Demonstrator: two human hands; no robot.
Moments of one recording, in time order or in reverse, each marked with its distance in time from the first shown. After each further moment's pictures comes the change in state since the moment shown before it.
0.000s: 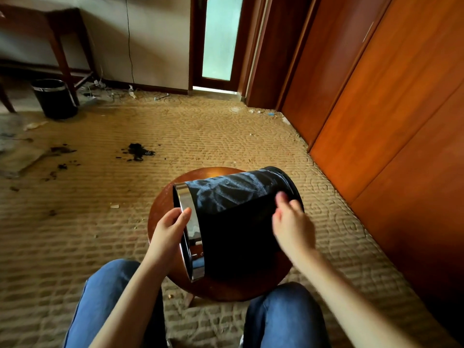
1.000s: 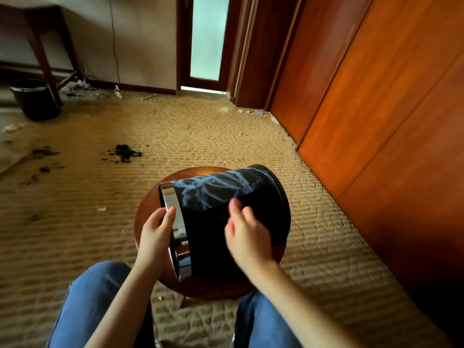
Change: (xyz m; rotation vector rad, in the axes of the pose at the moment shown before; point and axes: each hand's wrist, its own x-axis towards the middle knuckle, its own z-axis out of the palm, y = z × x) left_hand -0.001 -0.014 0.009 -0.022 0.077 0.112; right_hand -0.035 -0.050 0.025 0.063 0.062 -0.184
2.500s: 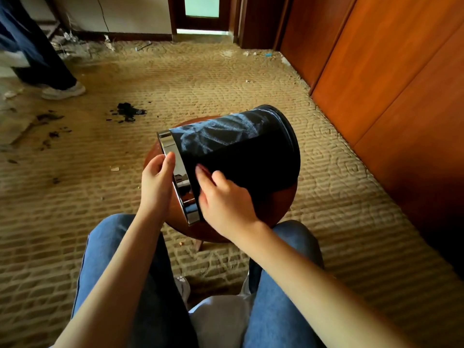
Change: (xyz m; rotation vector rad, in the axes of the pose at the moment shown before) left_hand 0.008 -0.001 -0.006 0.138 0.008 0.026; right_hand -0.029 -0.044 -0.002 0.156 -0.098 -0.221
